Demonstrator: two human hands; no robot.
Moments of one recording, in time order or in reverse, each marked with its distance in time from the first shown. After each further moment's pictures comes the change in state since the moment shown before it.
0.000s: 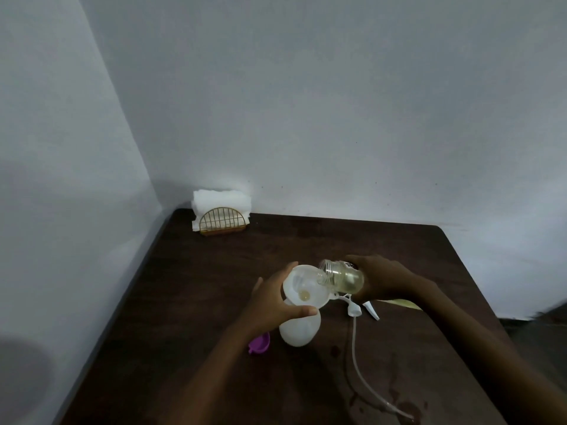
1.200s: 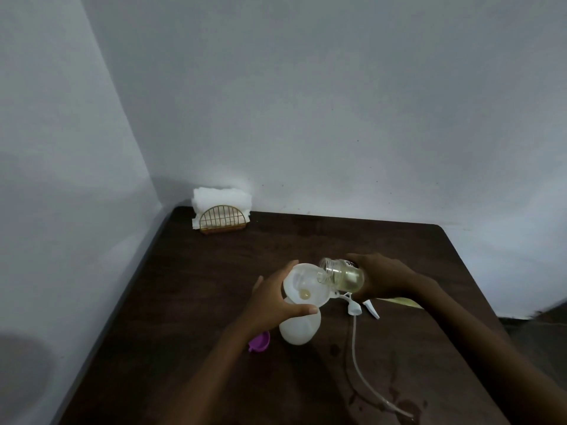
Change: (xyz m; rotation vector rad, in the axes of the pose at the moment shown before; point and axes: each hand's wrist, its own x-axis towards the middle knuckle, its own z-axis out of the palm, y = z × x) left_hand 0.000 0.001 0.000 -0.010 0.011 0.008; right_hand 0.002 0.000 -0.001 0.005 0.003 0.004
